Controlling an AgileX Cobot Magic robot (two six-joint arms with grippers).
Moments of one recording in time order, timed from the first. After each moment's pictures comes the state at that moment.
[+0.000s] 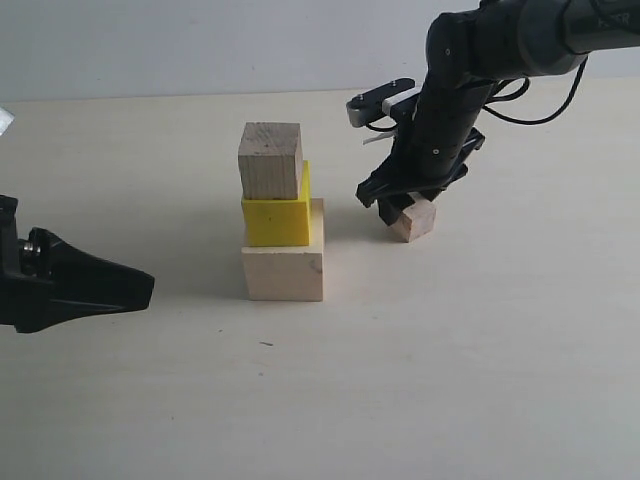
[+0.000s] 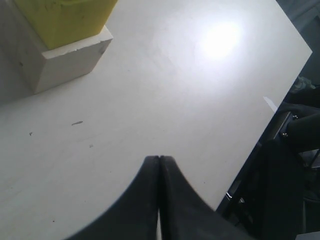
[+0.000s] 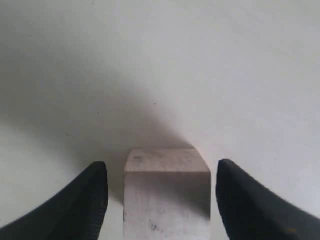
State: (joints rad) left arm -0.22 1.12 -0.54 -1.13 0.90 1.04; right arm 0.38 2.18 -1.54 0.05 0.82 -0.22
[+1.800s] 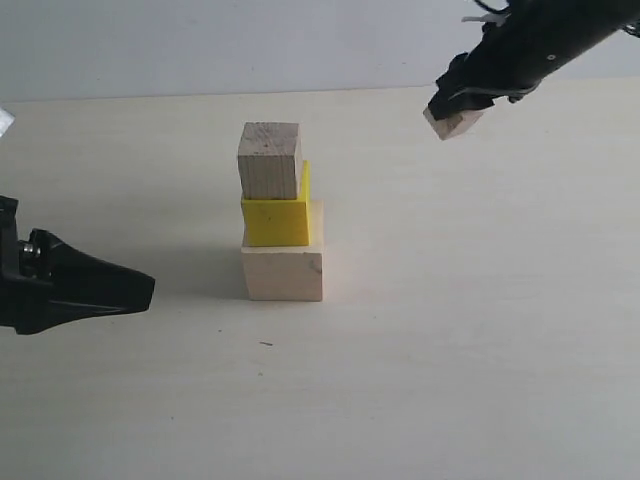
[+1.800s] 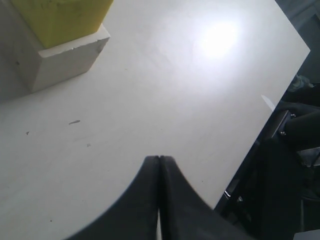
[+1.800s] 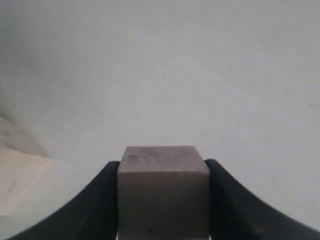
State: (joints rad) left arm -0.22 1.12 -0.54 -1.13 0.90 1.04; right arm 0.11 1.87 -1.38 0.69 0.75 -0.94
